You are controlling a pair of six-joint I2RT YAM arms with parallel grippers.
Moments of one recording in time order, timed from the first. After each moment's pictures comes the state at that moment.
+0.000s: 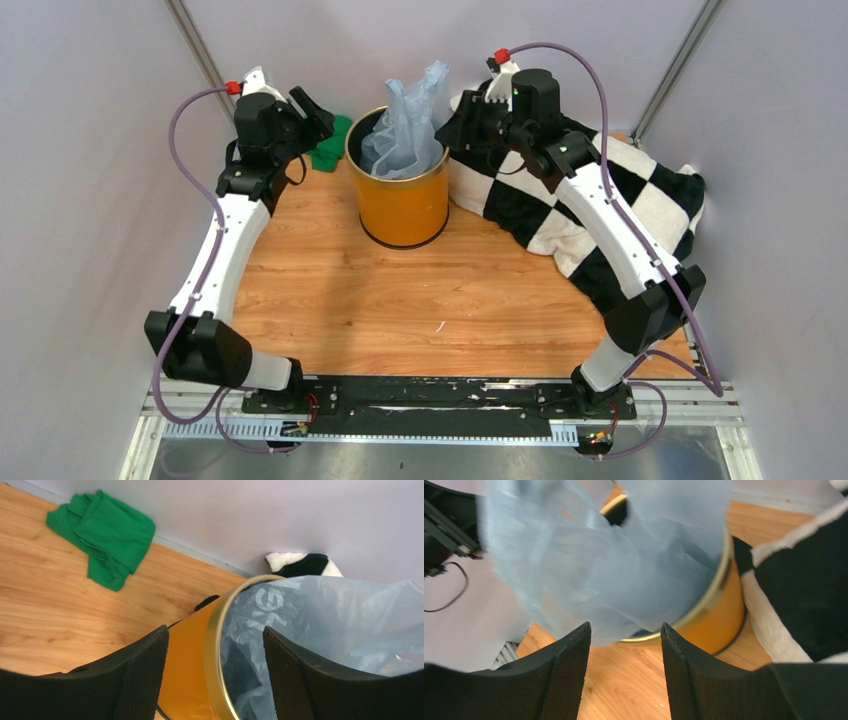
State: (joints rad) left arm -0.12 1.40 1.44 -0.26 -0.04 -0.56; right arm 0.49 1.63 1.81 -0.46 -0.31 0.41
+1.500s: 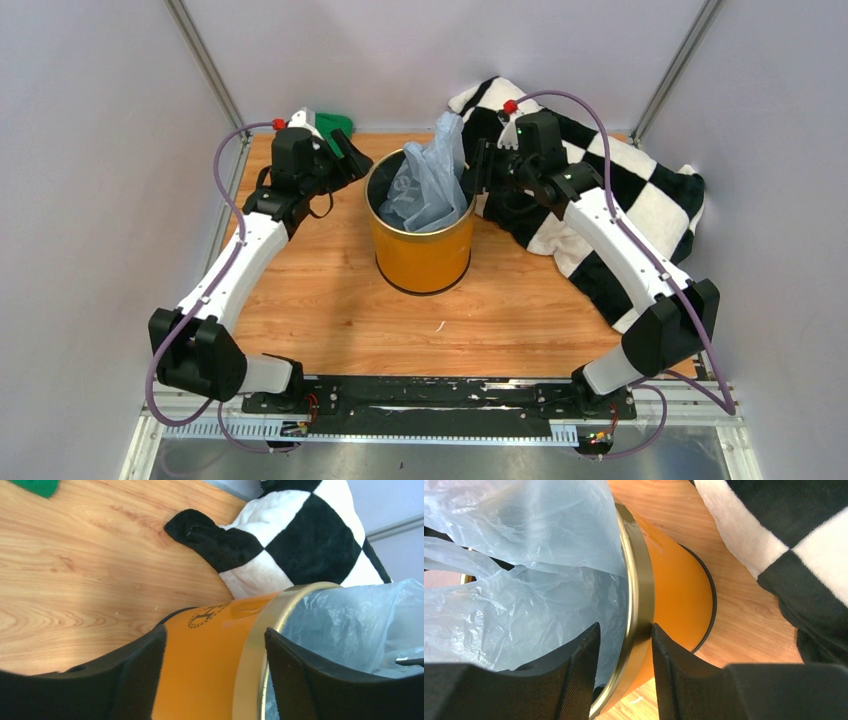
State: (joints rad) left arm -0.23 1.34 1.16 -0.21 0.08 -0.65; right arm 0.45 1.50 1.48 -0.53 -0.27 0.43
